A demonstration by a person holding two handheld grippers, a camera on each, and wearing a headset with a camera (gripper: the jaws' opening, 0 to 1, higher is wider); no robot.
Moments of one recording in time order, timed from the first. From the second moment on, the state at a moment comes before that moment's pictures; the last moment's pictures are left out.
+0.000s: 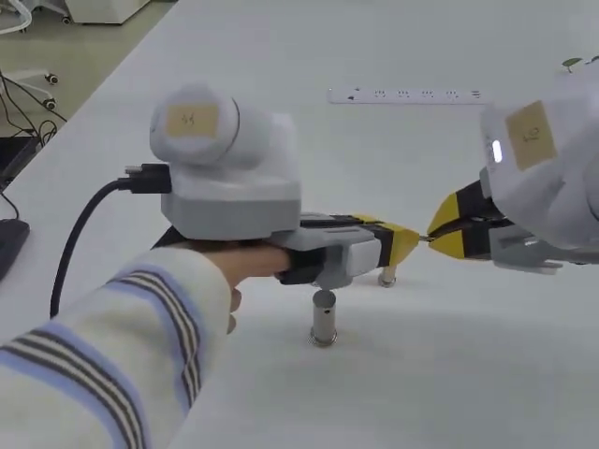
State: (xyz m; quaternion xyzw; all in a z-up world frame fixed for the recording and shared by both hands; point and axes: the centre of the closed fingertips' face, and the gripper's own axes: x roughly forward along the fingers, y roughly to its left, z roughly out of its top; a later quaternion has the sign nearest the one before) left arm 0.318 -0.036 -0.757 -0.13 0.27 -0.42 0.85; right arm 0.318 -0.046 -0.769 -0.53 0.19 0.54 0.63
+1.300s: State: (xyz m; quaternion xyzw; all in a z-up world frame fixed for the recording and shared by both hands) left arm 0.310 -0.040 -0.749 -0.05 0.23 -0.46 0.85; right arm 0.312 -0.046 -0.763 -0.54 0.16 0.56 0.61
